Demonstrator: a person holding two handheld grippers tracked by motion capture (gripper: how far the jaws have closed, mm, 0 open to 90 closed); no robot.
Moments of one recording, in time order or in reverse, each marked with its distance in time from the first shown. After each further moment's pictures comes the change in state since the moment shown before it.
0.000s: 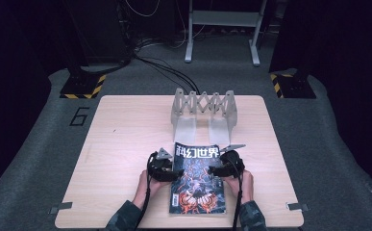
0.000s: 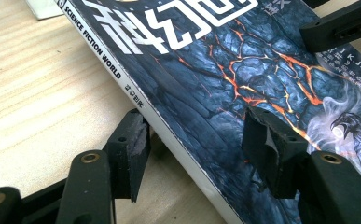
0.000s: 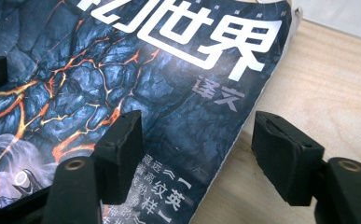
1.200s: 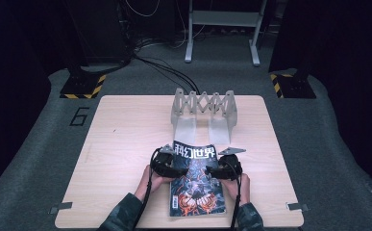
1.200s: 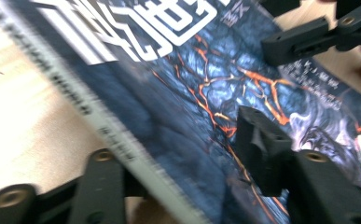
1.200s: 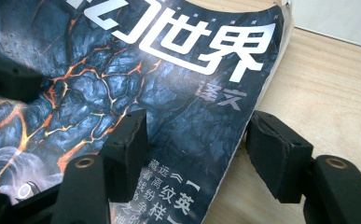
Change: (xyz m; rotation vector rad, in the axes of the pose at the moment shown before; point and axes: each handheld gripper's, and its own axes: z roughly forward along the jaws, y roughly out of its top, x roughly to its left) left arm 0.005 0.017 0.009 0.047 -0.160 -0.006; right arm 0.006 -0.010 0.007 -0.115 0.038 -0.009
